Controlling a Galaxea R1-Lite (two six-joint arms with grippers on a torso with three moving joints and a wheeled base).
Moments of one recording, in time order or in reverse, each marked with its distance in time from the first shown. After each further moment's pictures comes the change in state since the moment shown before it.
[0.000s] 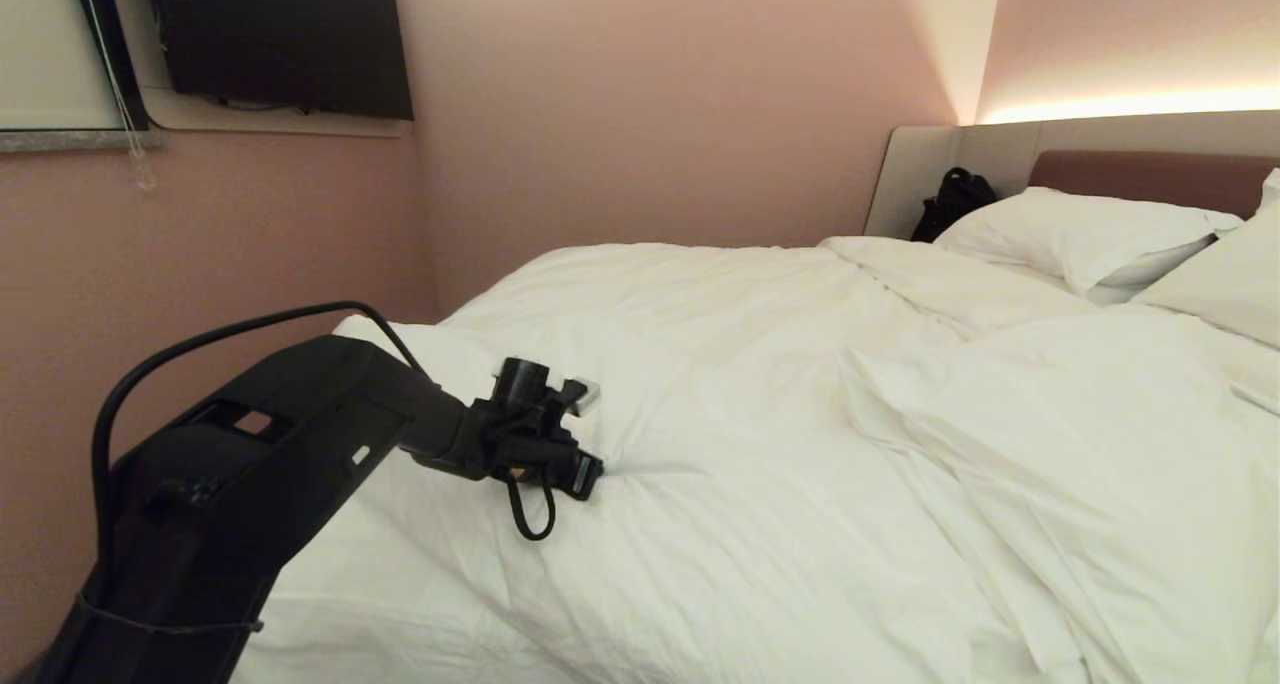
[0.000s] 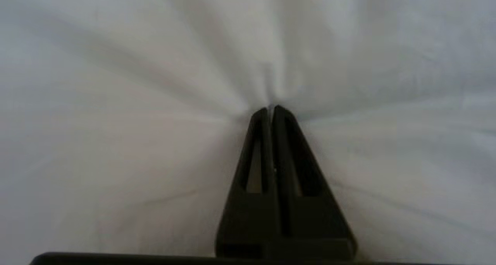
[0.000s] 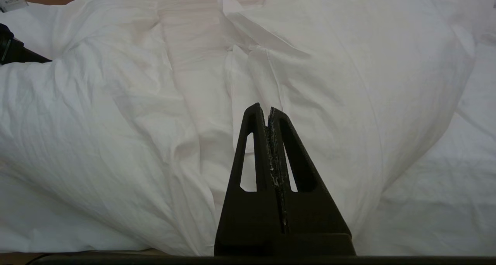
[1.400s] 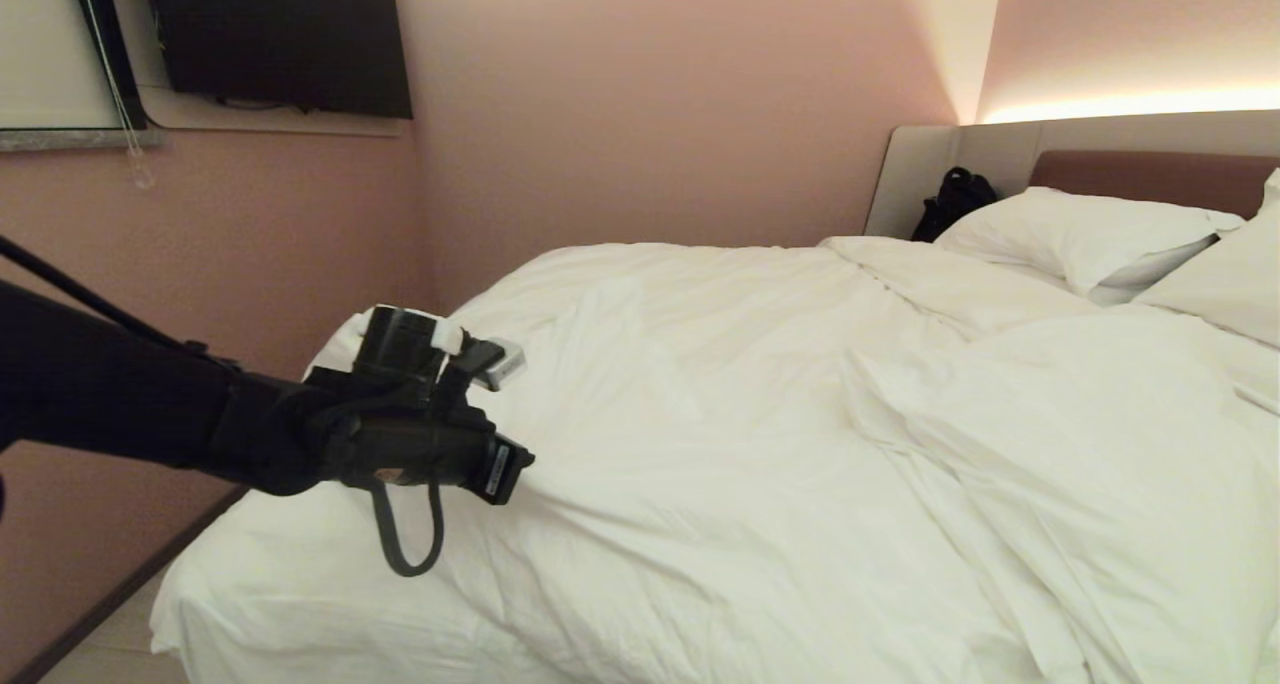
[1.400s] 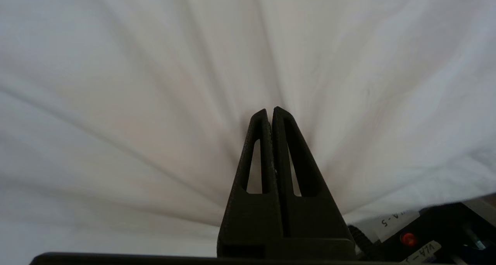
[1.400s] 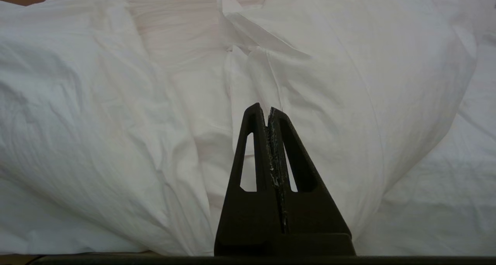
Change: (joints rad) left arm 0.033 -0.588 0.517 0.014 0.038 0.002; right arm 0.000 0.000 0.000 0.000 -0.001 0.000
